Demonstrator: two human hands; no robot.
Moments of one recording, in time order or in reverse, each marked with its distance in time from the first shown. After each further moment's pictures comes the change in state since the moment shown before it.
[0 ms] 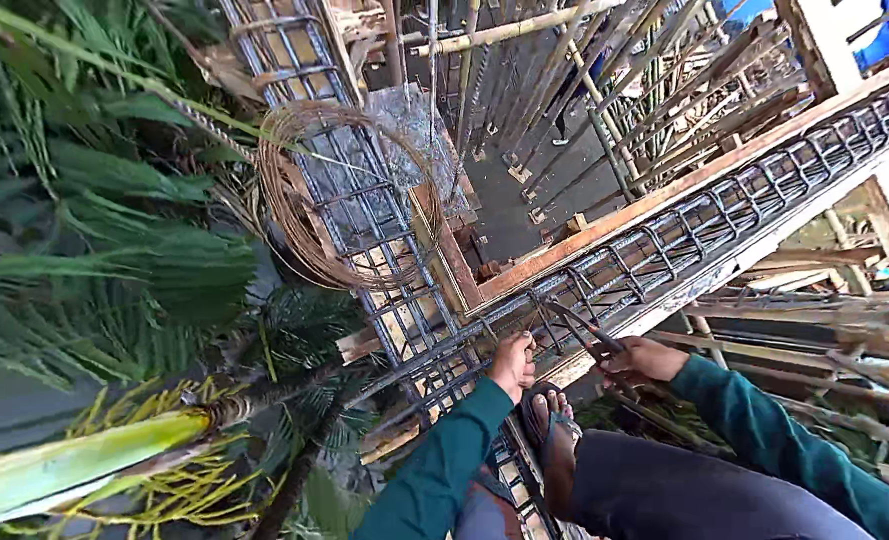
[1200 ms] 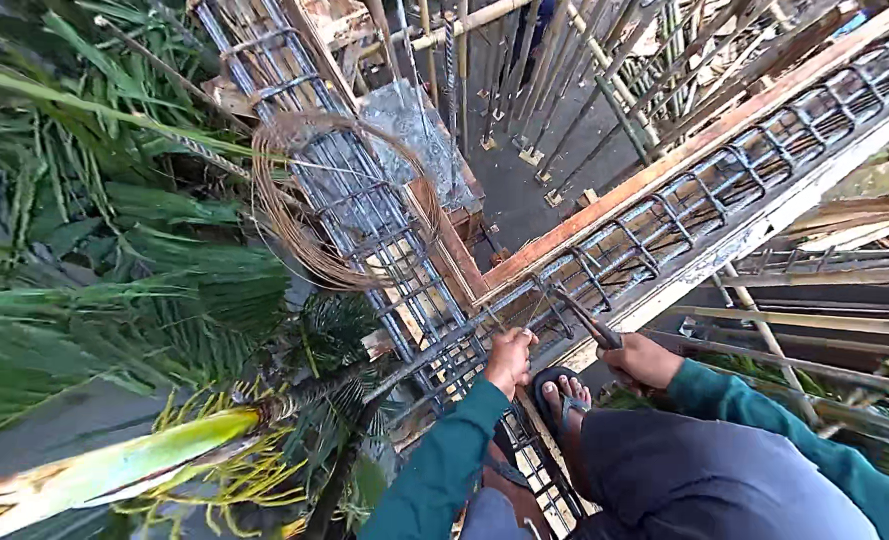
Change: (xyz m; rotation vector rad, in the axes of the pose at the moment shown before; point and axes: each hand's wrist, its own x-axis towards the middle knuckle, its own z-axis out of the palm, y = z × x) left_hand -0.015 -0.006 -0.013 0.335 0.089 0.061; right_hand -0.001 0.011 0.039 -0.106 0.140 -0.027
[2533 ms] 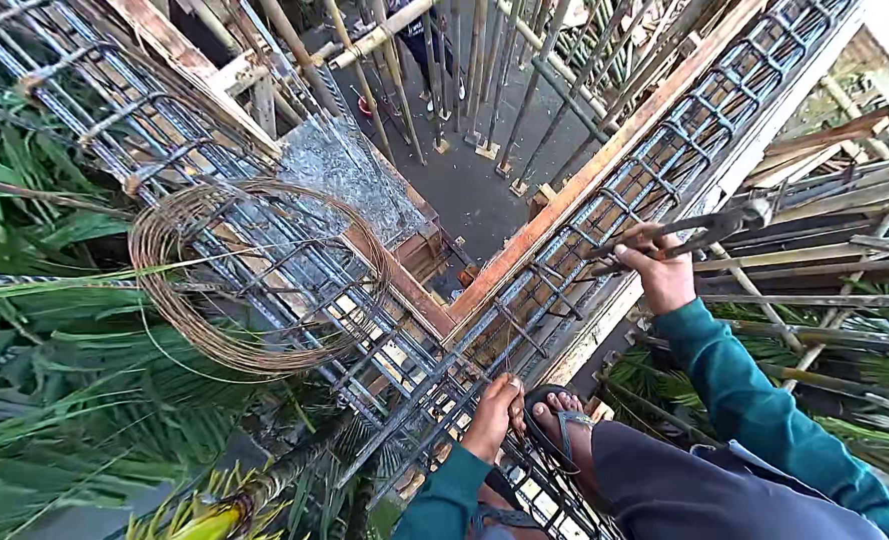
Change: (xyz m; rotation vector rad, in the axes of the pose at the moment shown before) left_hand 0.007 -0.017 0.001 -0.010 -0.266 0.081; right_hand 0.031 -0.007 -0.090 0.475 0.827 -0.785
